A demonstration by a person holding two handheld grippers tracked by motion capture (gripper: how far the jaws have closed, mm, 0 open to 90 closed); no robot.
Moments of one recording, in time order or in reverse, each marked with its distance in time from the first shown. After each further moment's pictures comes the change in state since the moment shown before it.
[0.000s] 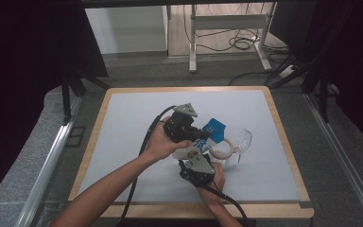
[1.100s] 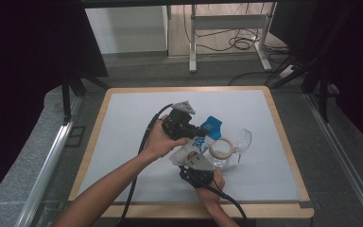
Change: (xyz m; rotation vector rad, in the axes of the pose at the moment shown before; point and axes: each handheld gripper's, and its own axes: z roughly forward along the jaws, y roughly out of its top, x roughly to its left) left arm 0.011 -0.001 0.002 0.003 0.017 -0.037; right arm 0.000 0.001 -0.002 0.038 0.084 0.075
